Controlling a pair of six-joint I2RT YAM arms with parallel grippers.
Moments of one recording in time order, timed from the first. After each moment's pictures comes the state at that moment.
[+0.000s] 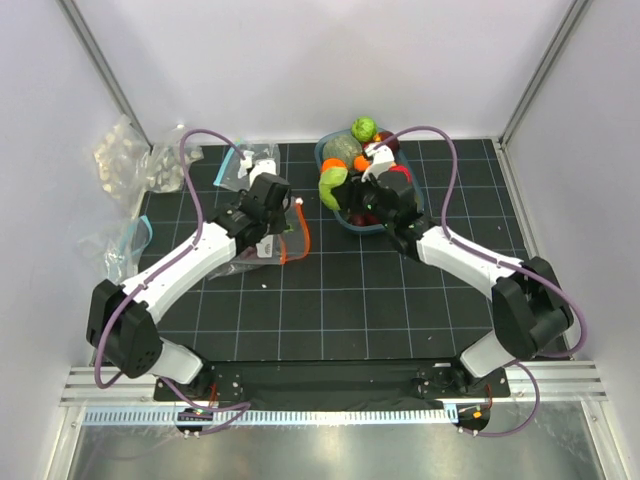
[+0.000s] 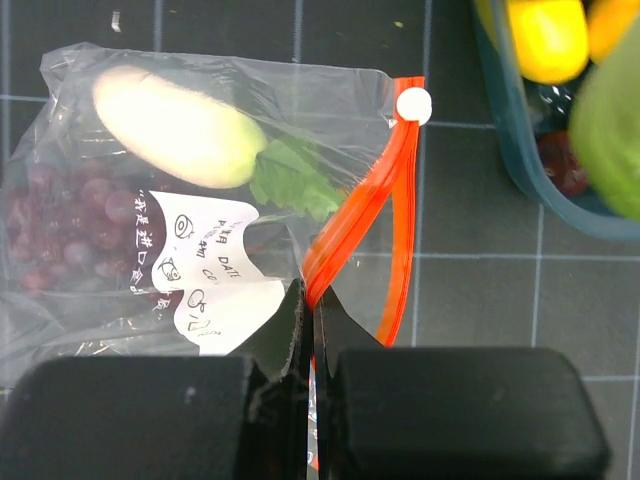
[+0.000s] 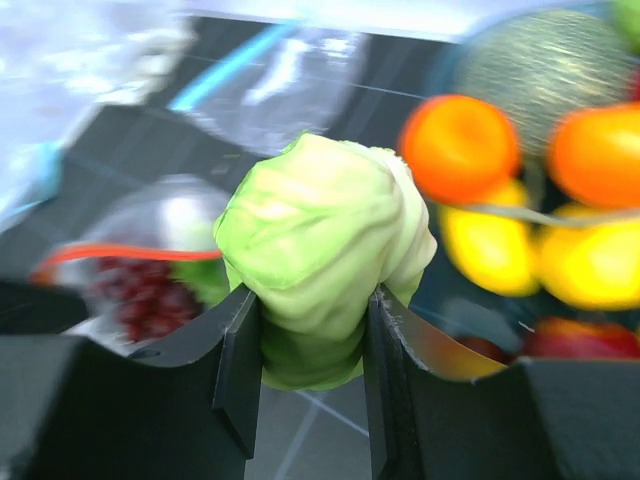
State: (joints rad) left arm -0.61 1.45 1.22 -0.55 -0.39 -0.54; right arm 0.57 1.53 1.02 0.29 0.05 0.30
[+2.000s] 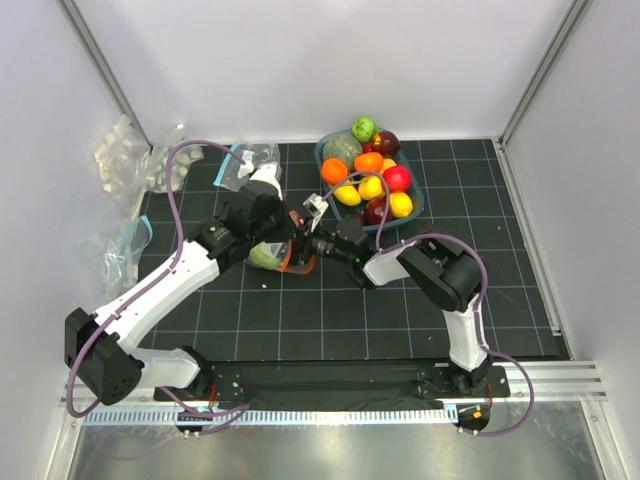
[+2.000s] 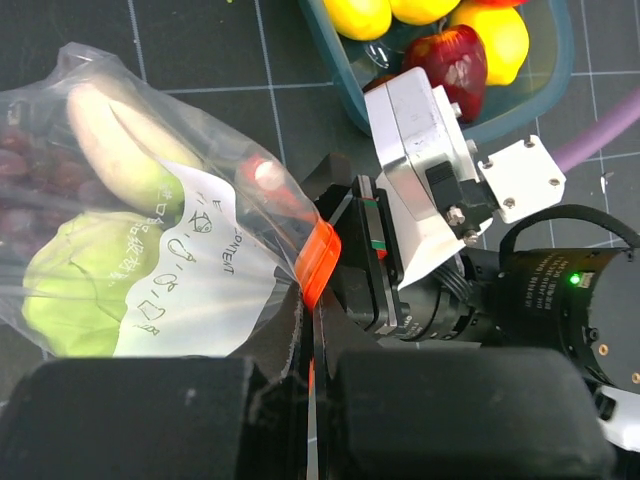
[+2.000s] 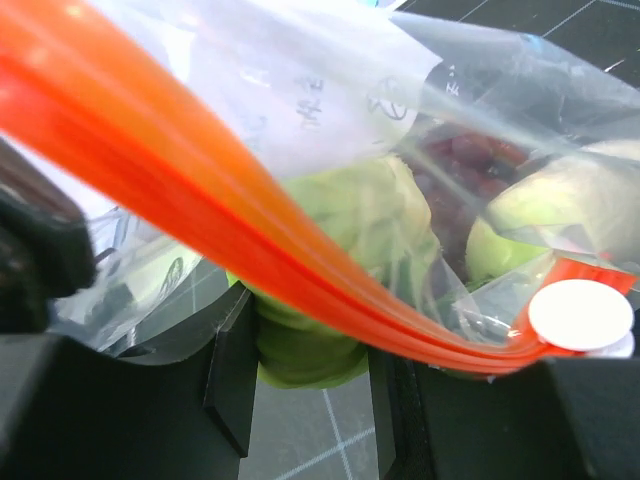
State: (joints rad) left arm -0.68 1.28 1.16 -0.49 -0.17 -0.58; right arm 0.78 2.02 0.92 1.11 -0.48 0.53
